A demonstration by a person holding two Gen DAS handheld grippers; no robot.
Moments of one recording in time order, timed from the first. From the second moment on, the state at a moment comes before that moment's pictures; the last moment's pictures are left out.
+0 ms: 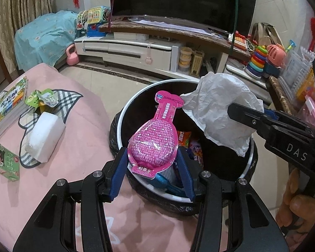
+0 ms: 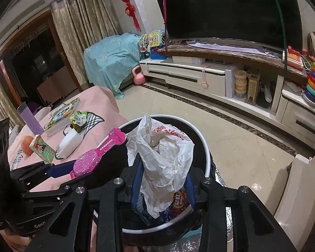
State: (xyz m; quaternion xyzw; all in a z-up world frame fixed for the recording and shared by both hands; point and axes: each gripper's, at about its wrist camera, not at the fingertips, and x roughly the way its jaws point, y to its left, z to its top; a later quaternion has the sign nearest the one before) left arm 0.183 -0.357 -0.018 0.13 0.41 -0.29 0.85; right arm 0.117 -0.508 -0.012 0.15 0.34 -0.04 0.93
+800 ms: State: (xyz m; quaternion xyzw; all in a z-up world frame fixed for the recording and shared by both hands) left arm 0.174 -0.302 -0.015 0.06 0.41 -0.27 0.87; right arm 0.114 -0.507 -0.008 0.17 0.33 -0.04 0.93
